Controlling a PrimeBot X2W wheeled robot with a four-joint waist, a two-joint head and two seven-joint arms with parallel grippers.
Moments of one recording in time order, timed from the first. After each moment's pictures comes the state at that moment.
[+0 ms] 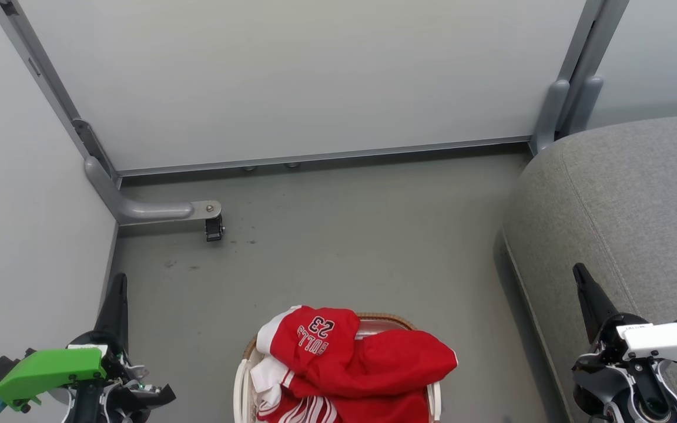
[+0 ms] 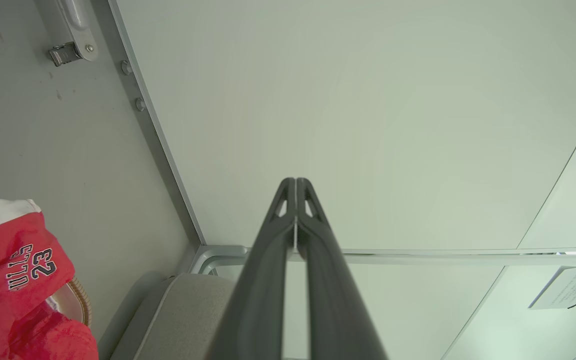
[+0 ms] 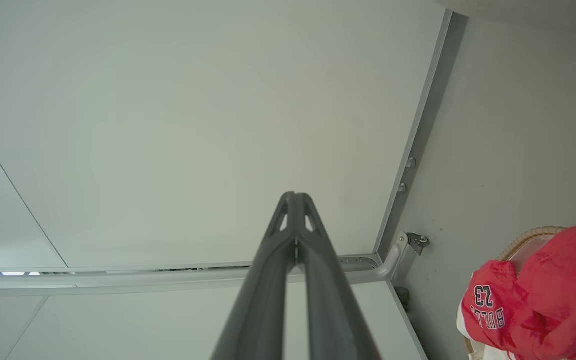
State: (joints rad) left arm -0.10 0.05 0.11 0.24 -1.61 -0.13 0.11; right arm -0.10 -0.05 -0.11 0.25 1.61 0.13 0.12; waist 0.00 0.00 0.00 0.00
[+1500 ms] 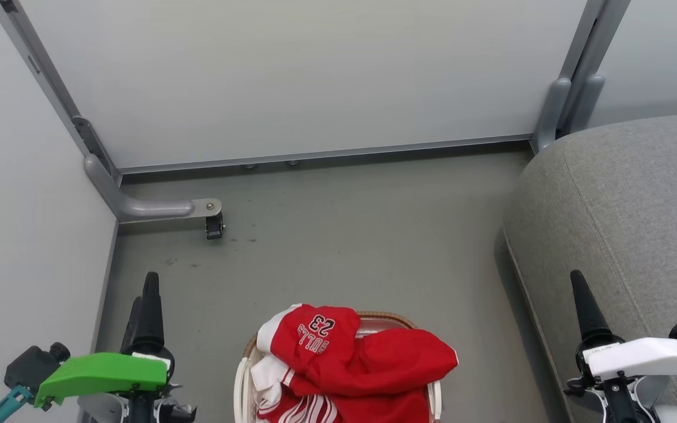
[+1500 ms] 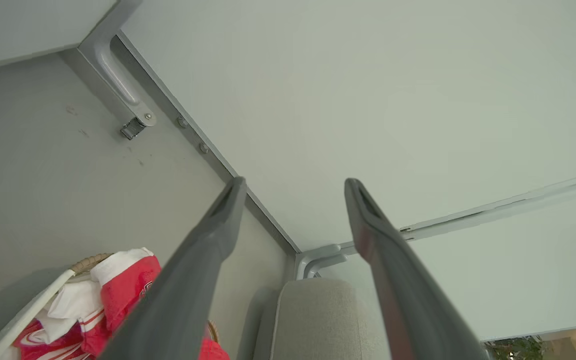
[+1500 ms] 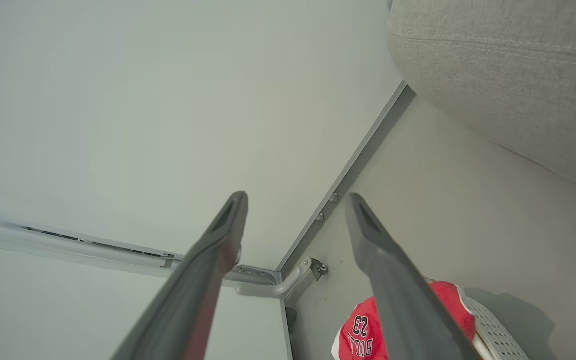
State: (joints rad) left arm -0.04 0.04 0.00 0.18 -1.16 -0.08 -0.03; right arm -0.05 -0.03 -0.09 0.24 1.16 0.13 -0.03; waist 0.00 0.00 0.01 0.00
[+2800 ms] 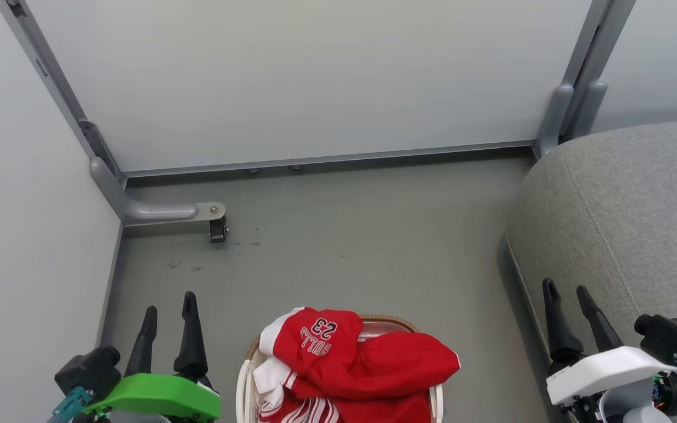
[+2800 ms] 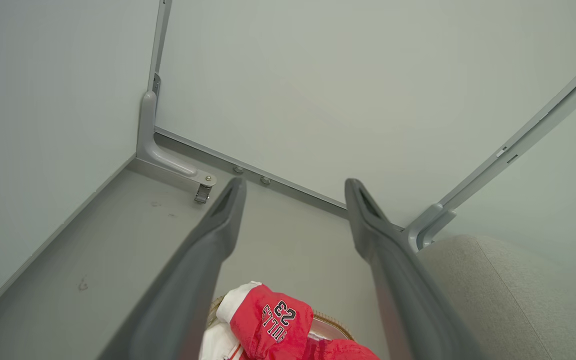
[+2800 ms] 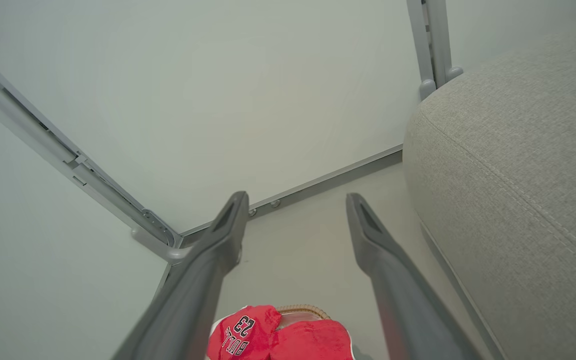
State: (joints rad) left arm 0.02 0.04 -0.10 0.17 -0.59 -0.03 -0.15; right arm -0.02 -0.04 -0.03 0.20 0.54 0.13 -0.15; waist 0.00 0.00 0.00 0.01
